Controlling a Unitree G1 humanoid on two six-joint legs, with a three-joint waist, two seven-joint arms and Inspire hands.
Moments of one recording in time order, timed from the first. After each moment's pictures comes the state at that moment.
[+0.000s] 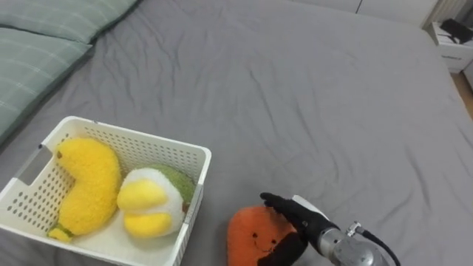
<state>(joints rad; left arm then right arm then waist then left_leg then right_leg) 0.19 0.17 0.06 0.99 -0.16 0.09 0.11 0.06 -0.26 0.29 0.35 -0.35 0.18 0.35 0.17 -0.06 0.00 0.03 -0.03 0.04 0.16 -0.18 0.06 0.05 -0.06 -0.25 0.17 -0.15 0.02</state>
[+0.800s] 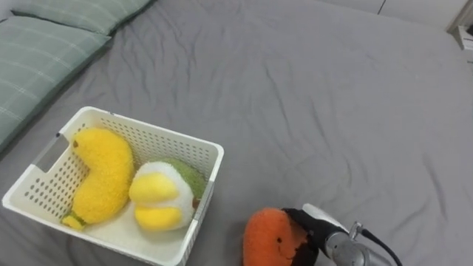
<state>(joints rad) 0.23 0.14 0.09 0.93 -0.16 0.14 0.21 0.03 -0.23 0.32 0.43 -0.68 0.24 0.21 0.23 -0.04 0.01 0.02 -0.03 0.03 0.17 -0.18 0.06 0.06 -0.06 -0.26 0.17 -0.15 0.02</state>
